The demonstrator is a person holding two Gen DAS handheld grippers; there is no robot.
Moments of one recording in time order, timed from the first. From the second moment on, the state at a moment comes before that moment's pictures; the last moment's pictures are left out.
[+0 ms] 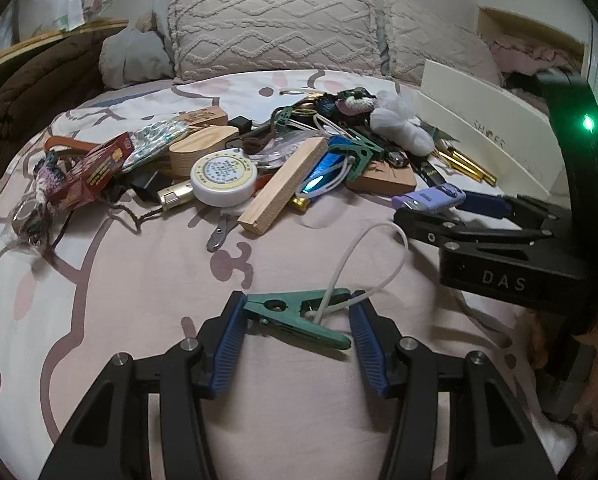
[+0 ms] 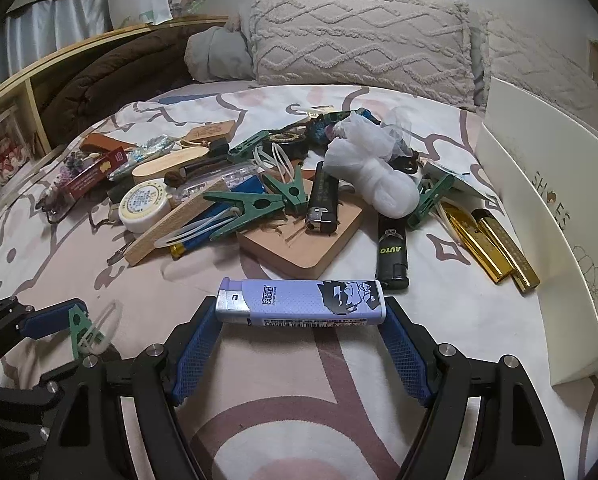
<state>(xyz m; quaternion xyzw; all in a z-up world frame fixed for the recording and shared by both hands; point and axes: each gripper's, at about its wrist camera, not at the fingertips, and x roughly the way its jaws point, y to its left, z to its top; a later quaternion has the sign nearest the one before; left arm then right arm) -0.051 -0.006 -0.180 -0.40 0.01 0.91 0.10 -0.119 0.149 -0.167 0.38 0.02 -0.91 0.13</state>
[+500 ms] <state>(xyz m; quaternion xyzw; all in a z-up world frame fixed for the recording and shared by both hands) -0.045 -0.017 -0.167 -0.39 -0.02 0.92 0.09 -0.102 0.163 -0.150 0.36 0.00 -0.92 0.14</state>
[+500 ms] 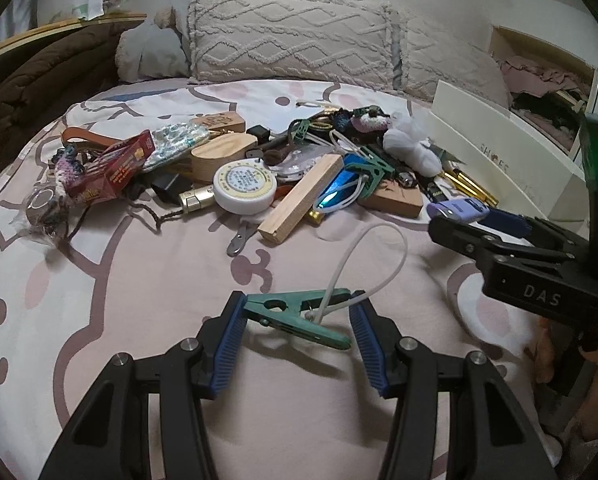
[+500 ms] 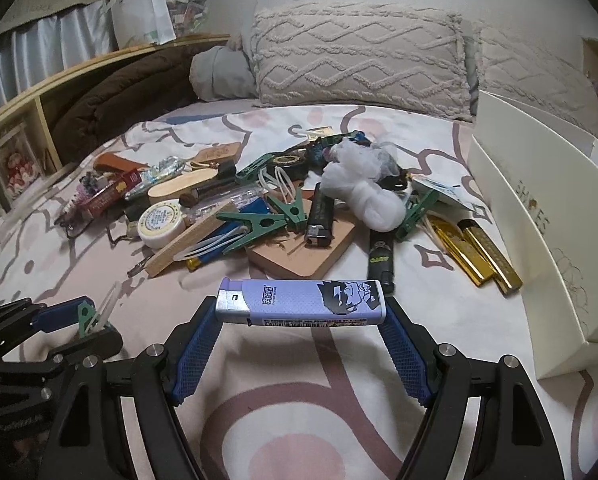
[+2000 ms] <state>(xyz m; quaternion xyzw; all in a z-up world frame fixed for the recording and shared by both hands) -0.043 0.049 -0.067 -0.28 0.00 0.95 0.14 -0.051 0.229 -0.064 0.24 -0.01 -0.97 0.10</state>
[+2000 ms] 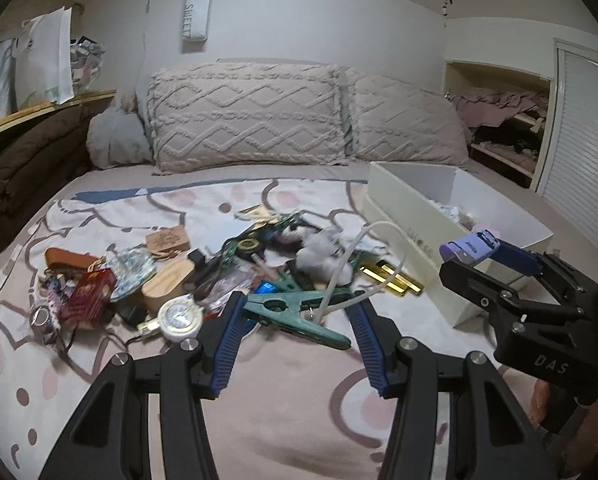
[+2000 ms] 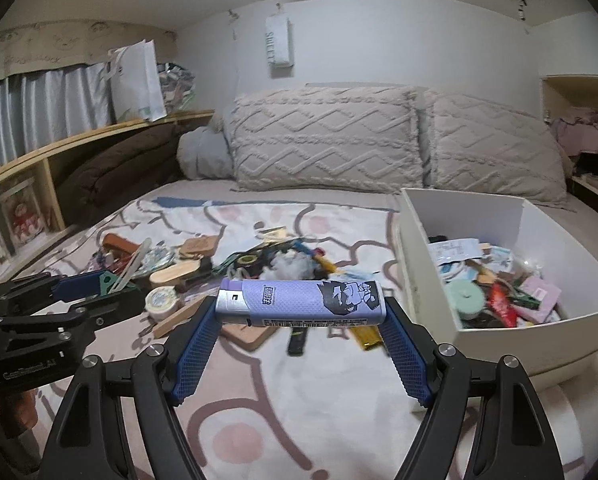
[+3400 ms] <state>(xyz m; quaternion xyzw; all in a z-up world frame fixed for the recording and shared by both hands) -0.115 0.203 0.002 -0.21 0.04 0.95 0.24 -0.101 0.455 0.001 0.22 -0.05 -0.97 -0.06</state>
